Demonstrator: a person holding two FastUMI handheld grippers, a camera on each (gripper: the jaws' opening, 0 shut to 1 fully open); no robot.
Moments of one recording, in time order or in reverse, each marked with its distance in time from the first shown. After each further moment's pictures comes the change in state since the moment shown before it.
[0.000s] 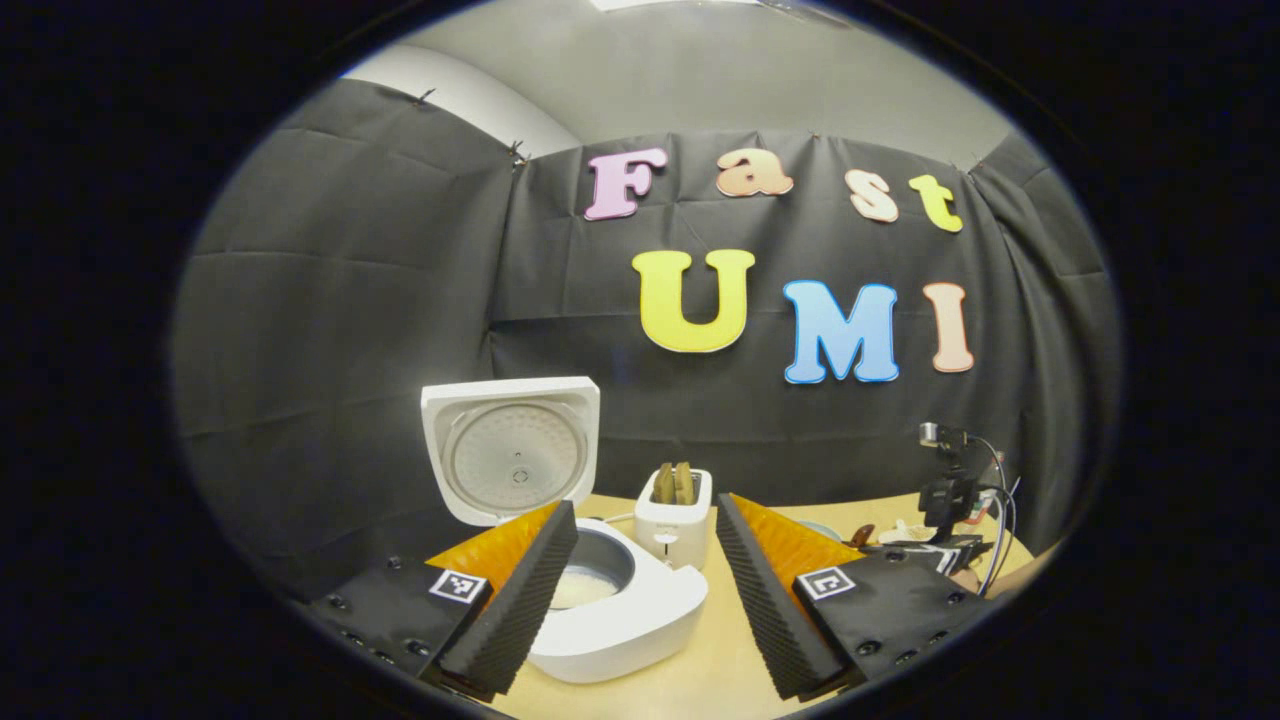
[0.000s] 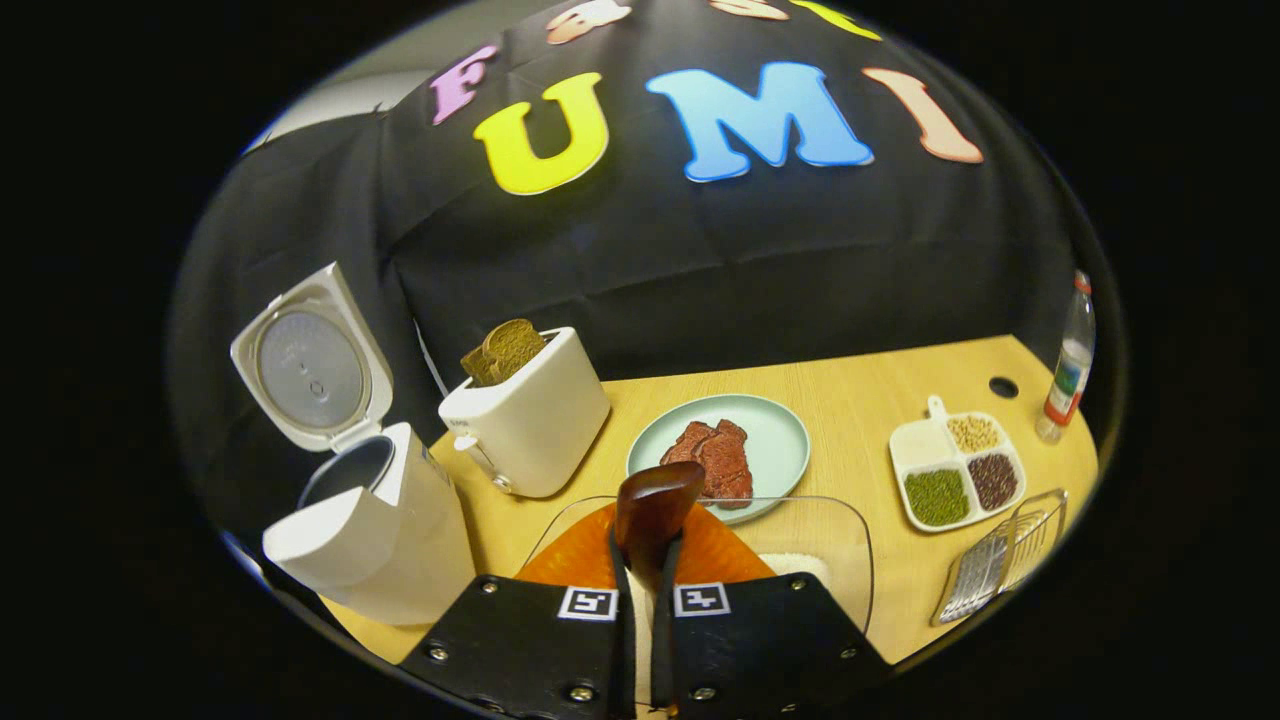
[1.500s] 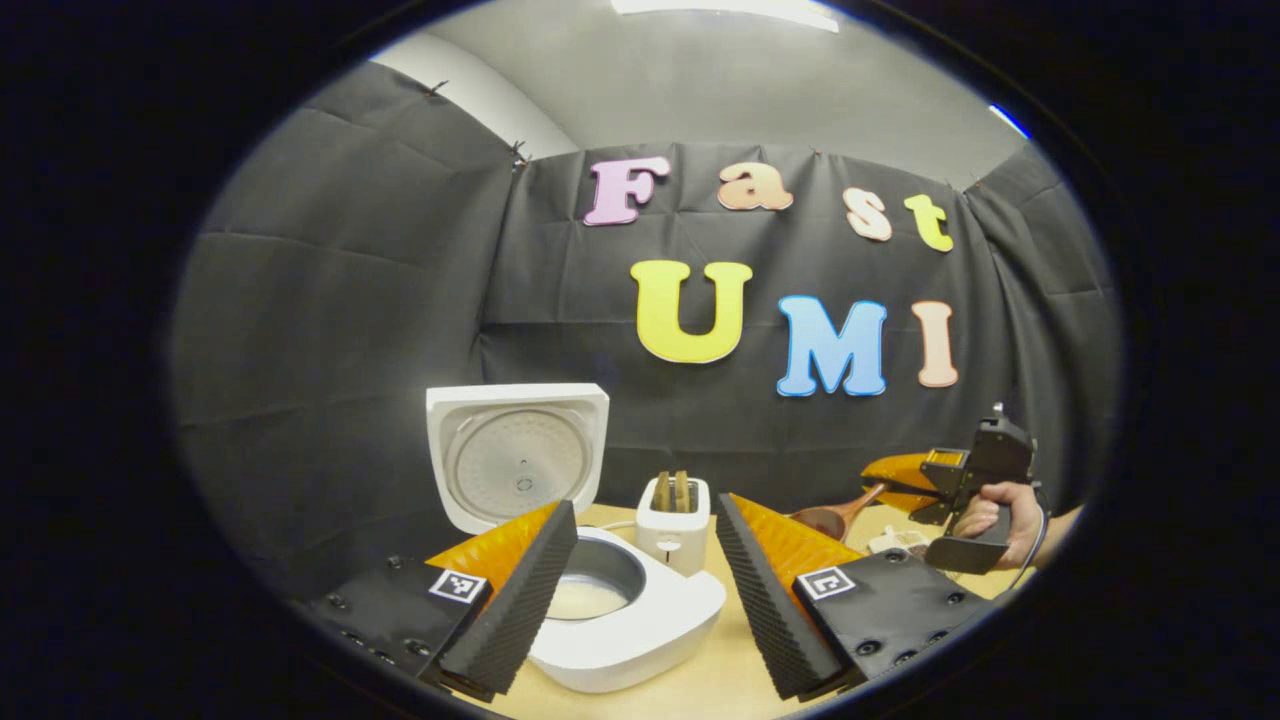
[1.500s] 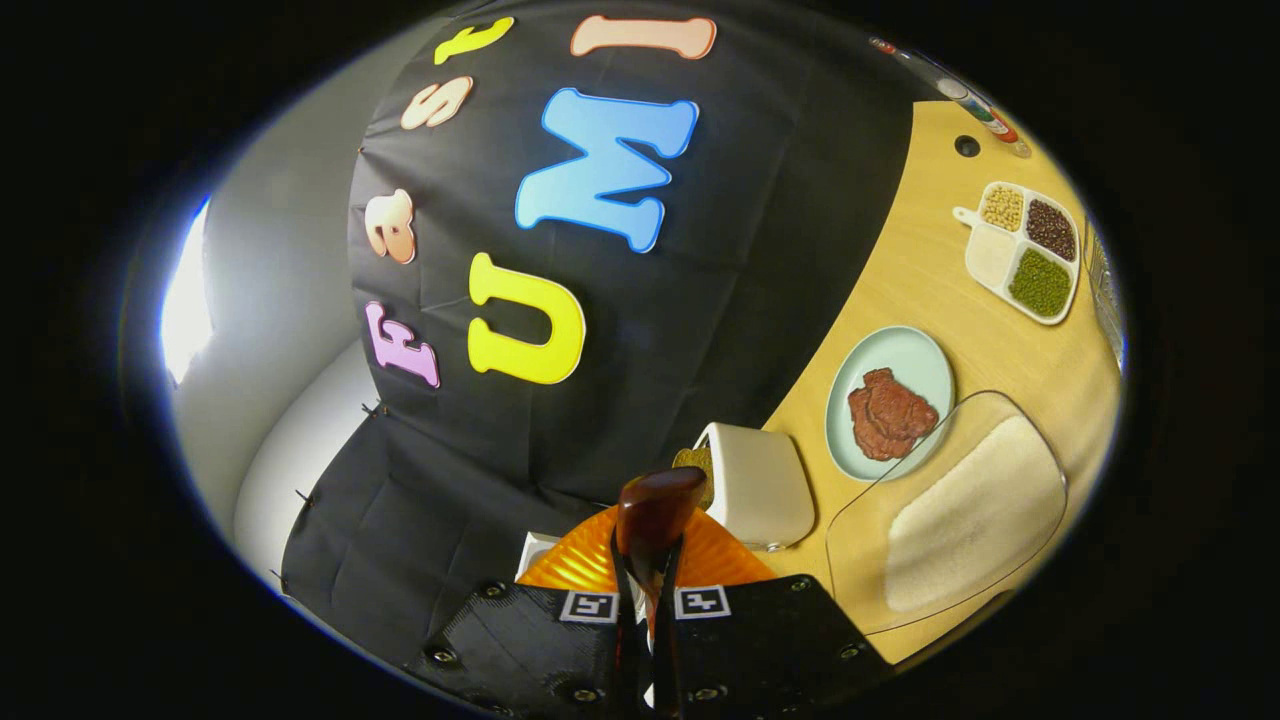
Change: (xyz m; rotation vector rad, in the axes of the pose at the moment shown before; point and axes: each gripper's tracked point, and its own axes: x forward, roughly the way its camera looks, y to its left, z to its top) left arm 0.000 0.038 0.001 -0.024 -0.029 -0.069; right arm -0.055 0.095 0.114 0.758 -0.154 0.403
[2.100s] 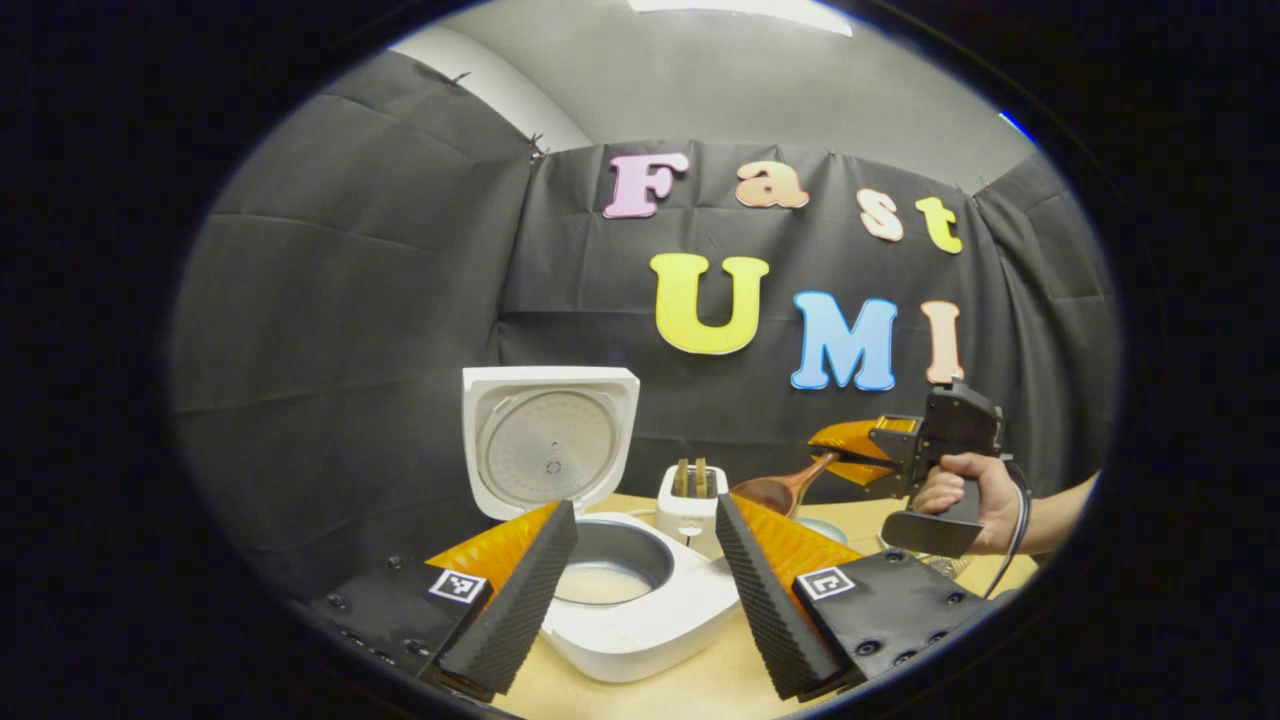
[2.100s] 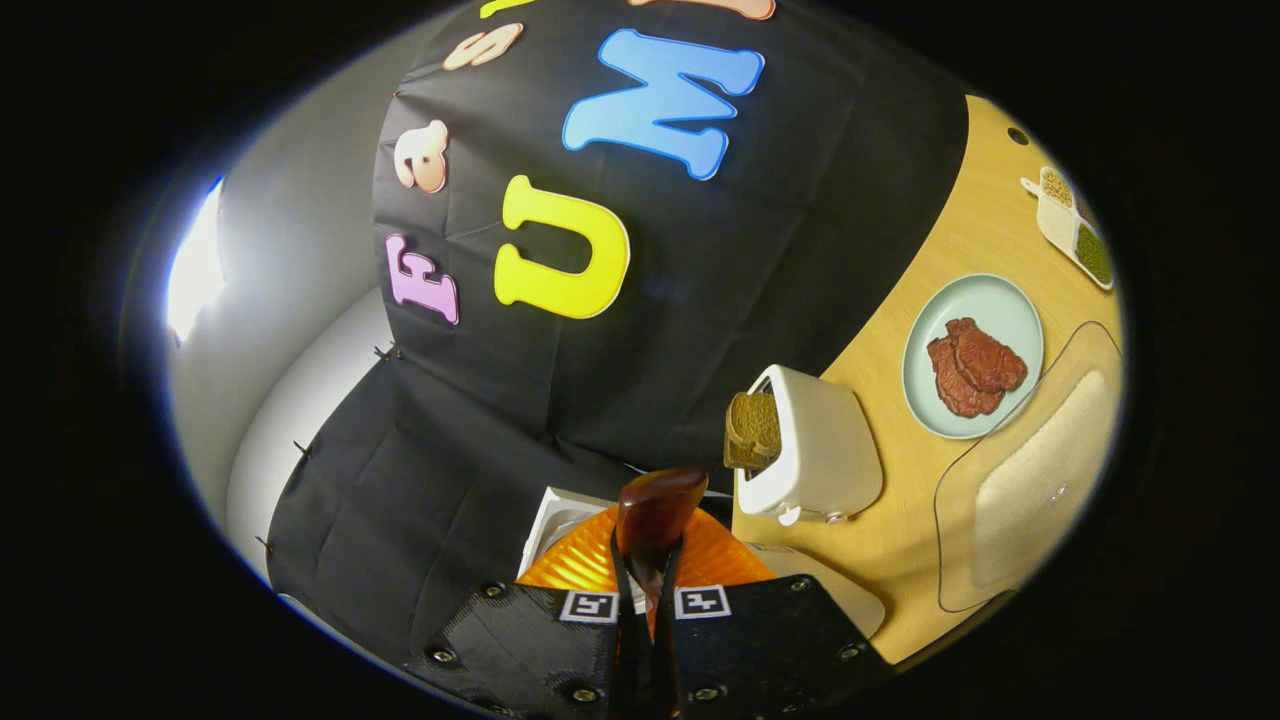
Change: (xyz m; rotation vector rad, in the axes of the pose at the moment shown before) left arm -0.019 0.039 -0.018 -0.029 0.021 0.020; right arm 0.062 0.043 -0.074 -0.060 0.114 0.053
